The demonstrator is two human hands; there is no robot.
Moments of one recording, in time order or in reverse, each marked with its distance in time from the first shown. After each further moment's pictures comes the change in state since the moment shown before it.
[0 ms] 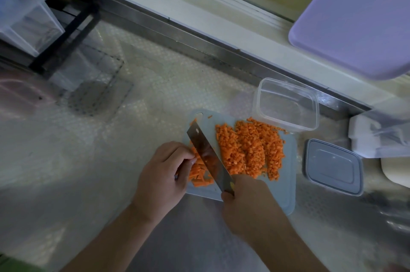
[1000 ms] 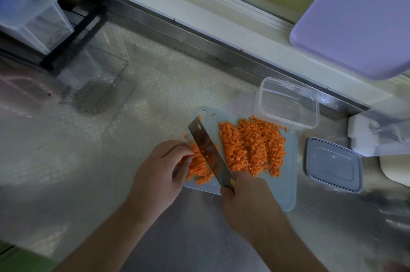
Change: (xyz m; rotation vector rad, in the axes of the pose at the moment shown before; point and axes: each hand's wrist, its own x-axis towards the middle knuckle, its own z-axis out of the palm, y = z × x) left_hand -0.007 -0.004 -0.020 0.018 -0.108 -0.036; right_hand -0.008 -0.004 0.006 0.047 0.060 -0.055
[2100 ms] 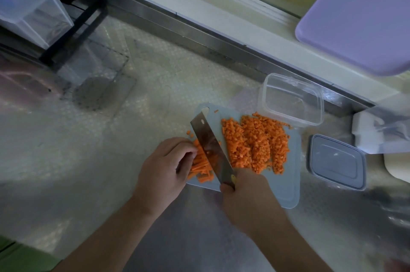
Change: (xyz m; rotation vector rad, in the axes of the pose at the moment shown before) left_hand 0.000 -0.005 0.010 0.006 0.075 0.049; right_hand 0.002 -0.008 -0.001 0.029 -0.043 0.063
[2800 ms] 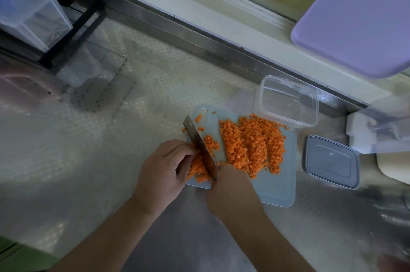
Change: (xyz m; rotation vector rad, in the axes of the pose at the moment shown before) left_hand 0.002 0.001 -0.001 -0.012 -0.012 -0.014; right_hand 0.016 -0.015 0.024 -0.061 -0.016 0.062
